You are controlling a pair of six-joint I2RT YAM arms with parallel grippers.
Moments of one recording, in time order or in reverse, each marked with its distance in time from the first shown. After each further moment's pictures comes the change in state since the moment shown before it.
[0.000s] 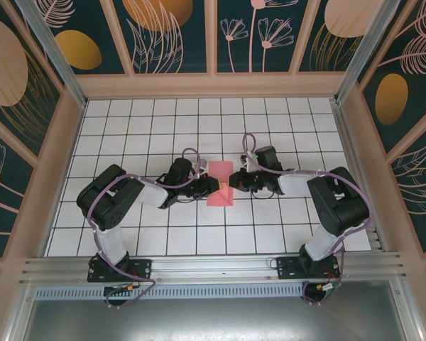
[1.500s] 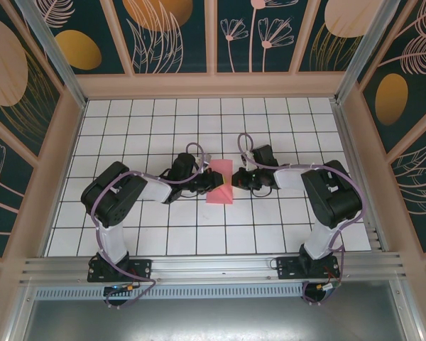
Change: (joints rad) left arm 0.000 0.044 0.085 -0.006 0.013 0.012; right arm 0.000 0.082 0.078 -0.113 0.165 -0.097
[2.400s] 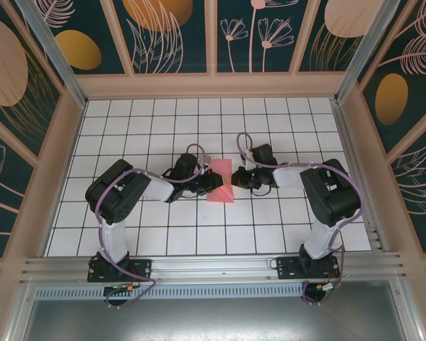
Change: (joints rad) left arm 0.000 0.041 0.026 -0.055 -0.038 0.011; right arm 0.000 0.018 0.021 -0.008 0.016 -0.015
